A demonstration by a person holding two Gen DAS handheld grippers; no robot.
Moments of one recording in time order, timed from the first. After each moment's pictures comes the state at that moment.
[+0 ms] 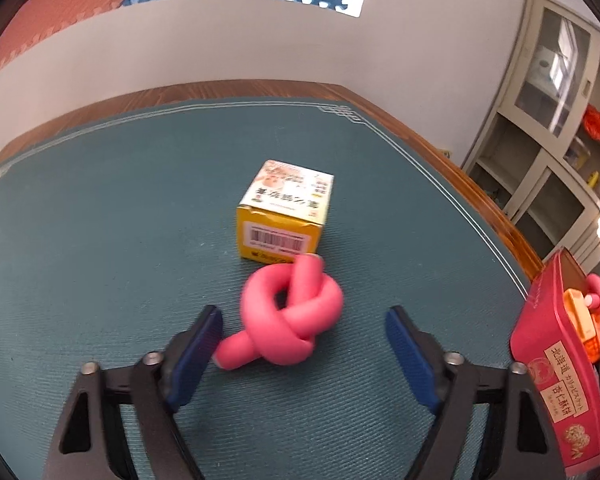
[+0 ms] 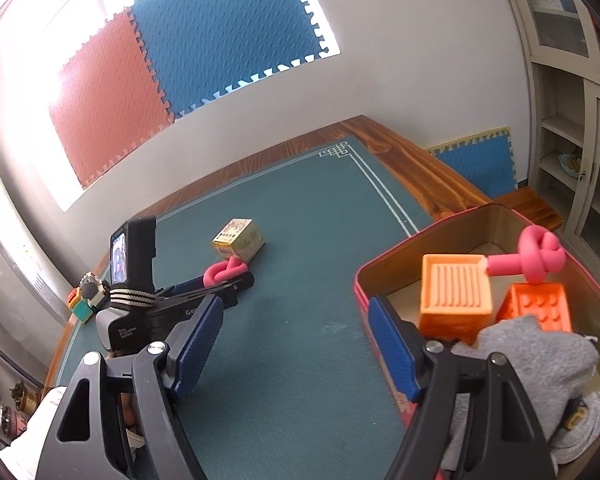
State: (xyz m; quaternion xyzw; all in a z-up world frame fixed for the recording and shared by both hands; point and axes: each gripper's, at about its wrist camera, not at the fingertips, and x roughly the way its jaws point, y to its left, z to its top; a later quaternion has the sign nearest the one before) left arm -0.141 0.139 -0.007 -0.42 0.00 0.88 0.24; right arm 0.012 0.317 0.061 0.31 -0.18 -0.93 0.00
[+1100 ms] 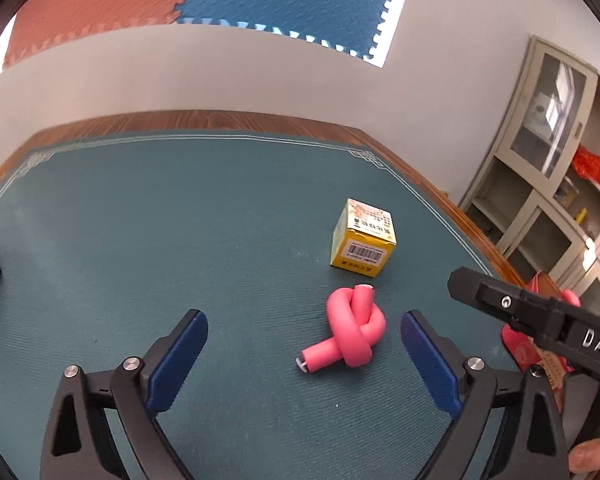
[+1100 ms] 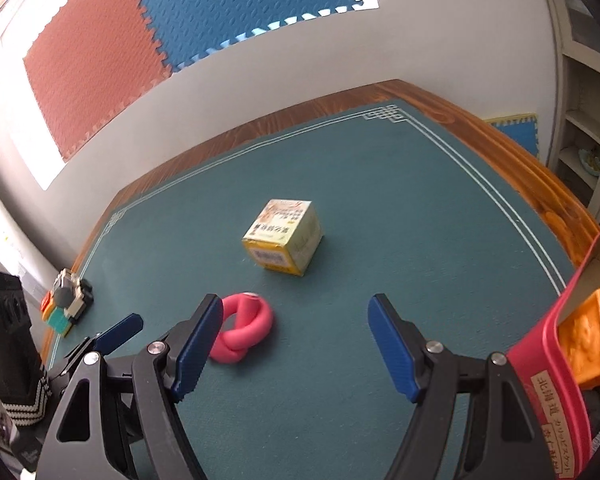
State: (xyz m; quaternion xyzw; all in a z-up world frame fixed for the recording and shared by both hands) left arm -0.124 0.050 0.014 -0.37 -0.04 0.90 0.25; right arm -0.105 0.234 0.032 0.36 -0.18 -0.91 -0.01
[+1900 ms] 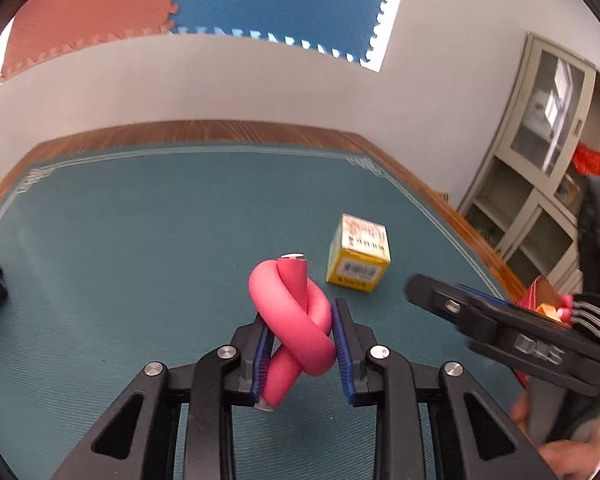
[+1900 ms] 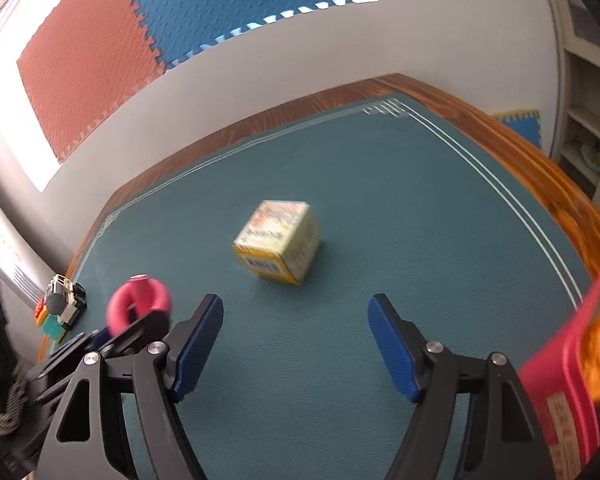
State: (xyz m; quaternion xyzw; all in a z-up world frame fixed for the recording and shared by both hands) left arm -0.130 0.048 0.036 -0.36 -0.04 0.90 0.24; right arm -0.142 0.223 0.029 0.37 -0.17 -0.91 0.00
